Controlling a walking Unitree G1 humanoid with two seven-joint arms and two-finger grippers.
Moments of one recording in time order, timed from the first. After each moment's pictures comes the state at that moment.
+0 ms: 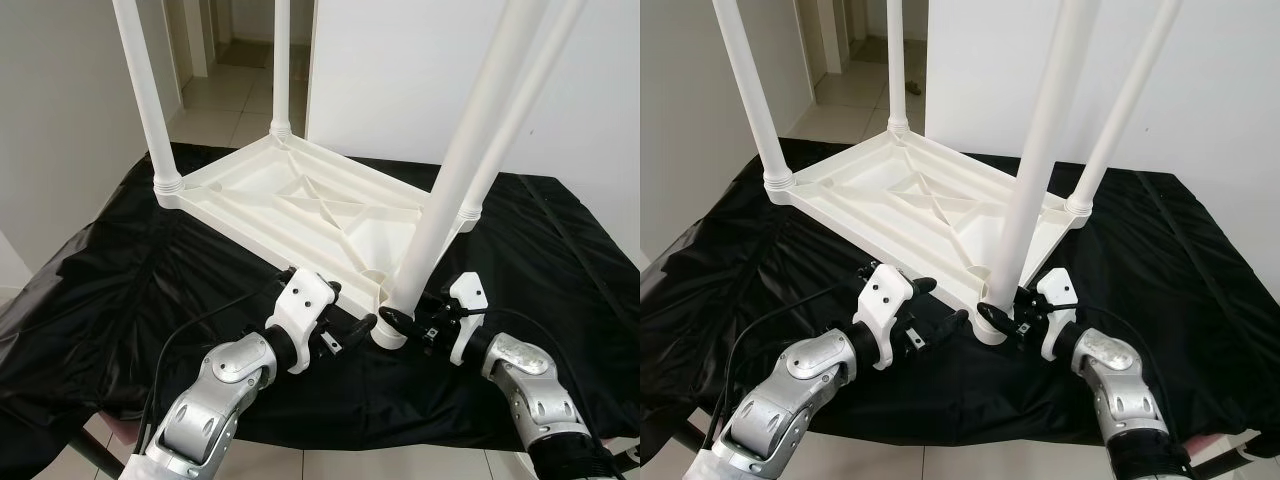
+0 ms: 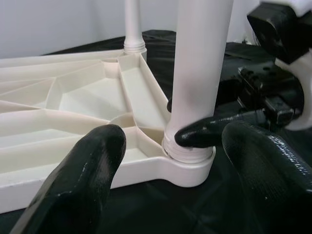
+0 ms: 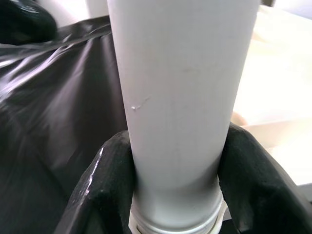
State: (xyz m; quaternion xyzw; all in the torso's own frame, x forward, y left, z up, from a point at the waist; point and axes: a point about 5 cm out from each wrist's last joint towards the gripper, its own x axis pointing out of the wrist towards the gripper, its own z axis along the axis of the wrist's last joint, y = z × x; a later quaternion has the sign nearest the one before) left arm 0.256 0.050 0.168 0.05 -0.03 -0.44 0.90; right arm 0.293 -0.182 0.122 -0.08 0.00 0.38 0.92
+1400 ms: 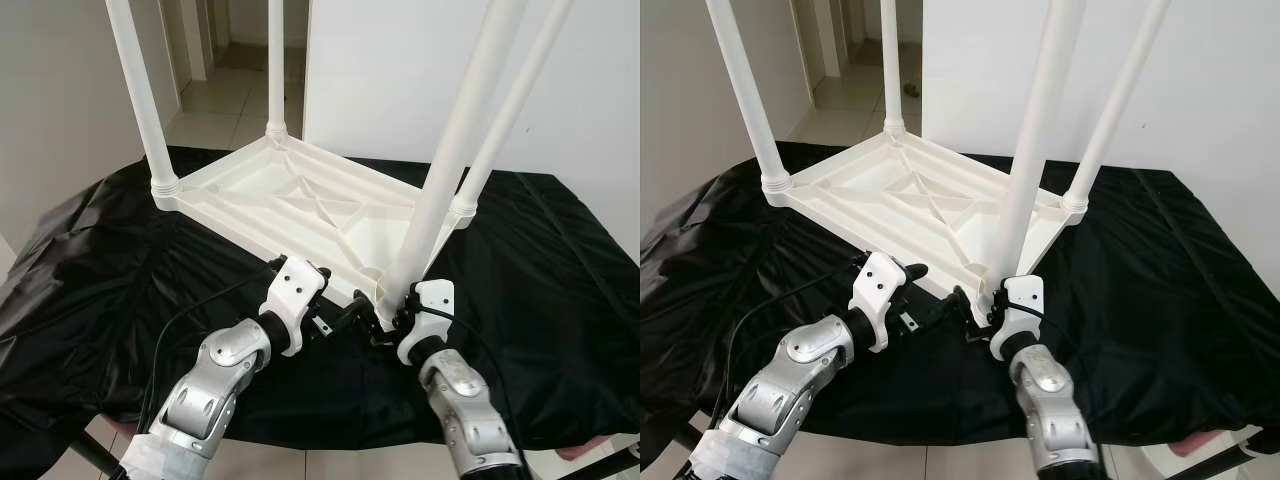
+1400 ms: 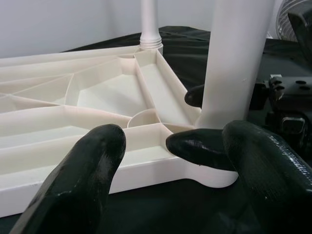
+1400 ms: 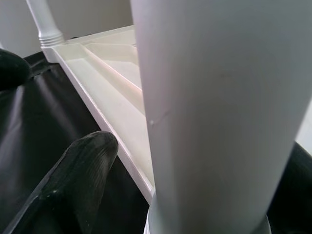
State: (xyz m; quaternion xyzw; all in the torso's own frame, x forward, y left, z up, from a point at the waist) left arm 0.279 0.059 0.160 0.06 -0.04 -0.41 0.91; right arm 0.289 -0.133 0.121 0.01 -0.03 0.21 0.98
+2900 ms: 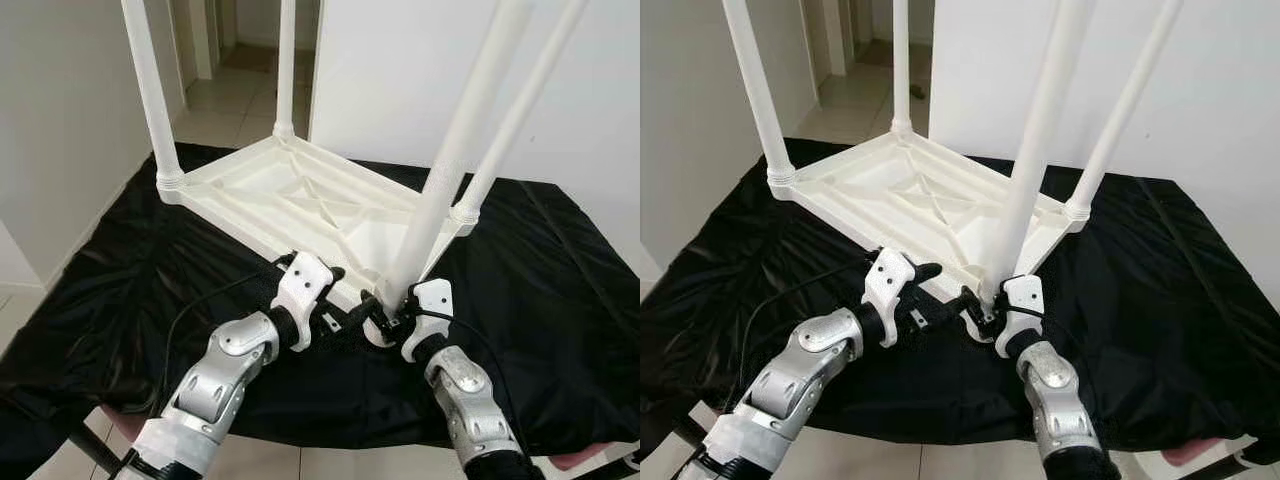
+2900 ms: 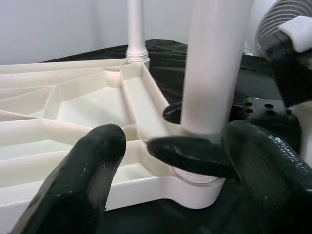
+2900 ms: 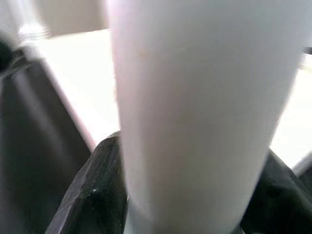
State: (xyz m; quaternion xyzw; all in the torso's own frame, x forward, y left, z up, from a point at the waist) left arm 0.284 0.050 0.162 0.04 -0.04 -0.46 0.89; right arm 0.298 -0.132 0.112 -0.01 -0.05 0.13 0.99
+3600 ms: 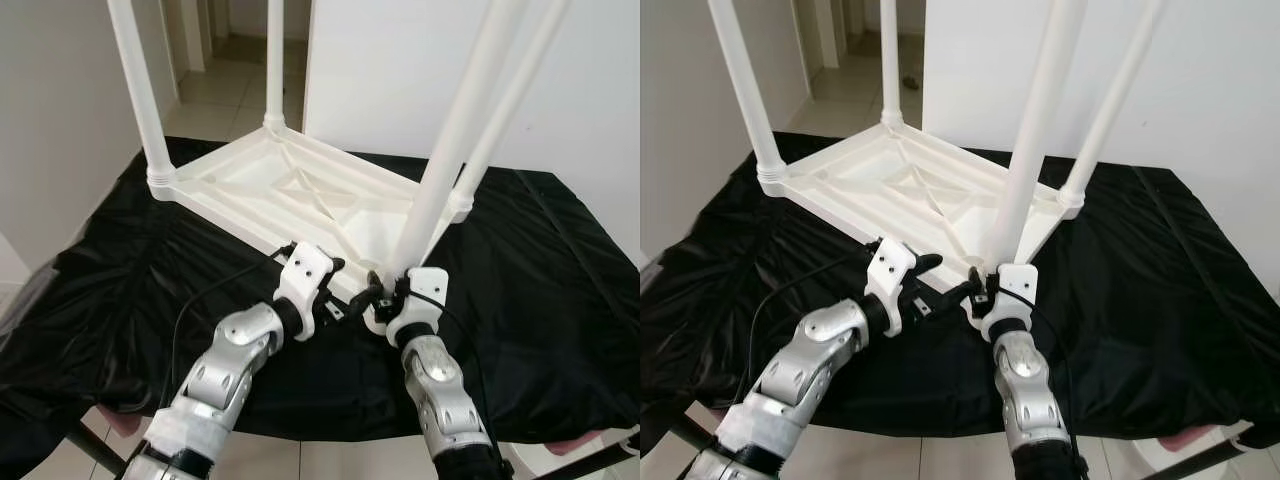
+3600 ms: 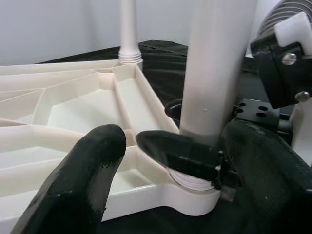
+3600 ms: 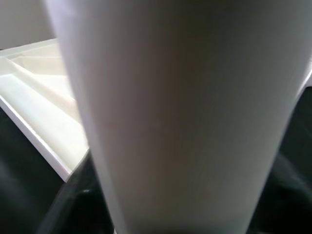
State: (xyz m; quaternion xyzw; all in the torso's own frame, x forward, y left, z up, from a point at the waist) left arm 0.299 0.042 0.172 0.04 -0.05 -0.45 0.89; right arm 0.313 -0.120 0.128 0.01 -0.06 0.06 1.00
